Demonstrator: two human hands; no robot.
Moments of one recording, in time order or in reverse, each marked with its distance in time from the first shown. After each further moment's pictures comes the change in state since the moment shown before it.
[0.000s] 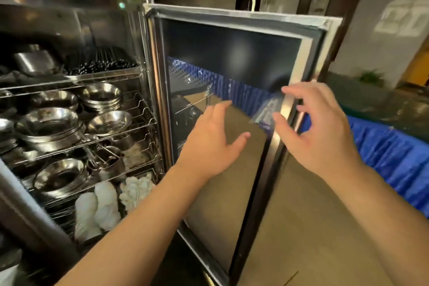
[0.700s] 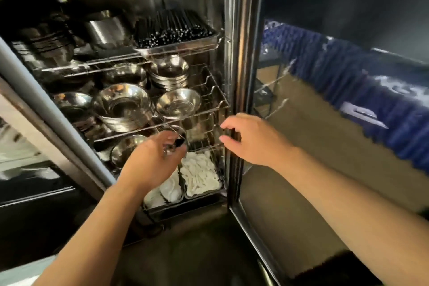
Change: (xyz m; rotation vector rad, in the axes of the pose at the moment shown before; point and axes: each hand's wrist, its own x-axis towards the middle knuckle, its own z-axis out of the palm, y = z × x) left_hand -0.055 -0.304 -0.124 0.295 -0.102 -0.587; right_hand 0.050 -0.056 0.354 0.208 -0.798 0.003
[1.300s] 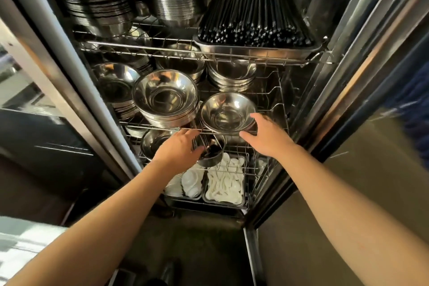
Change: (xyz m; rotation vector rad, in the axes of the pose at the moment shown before) left_hand 0.142 -0.115 0.067 0.201 -0.054 -0.334; right_hand 0.242 0.095 0.128 0.023 -0.305 0.069
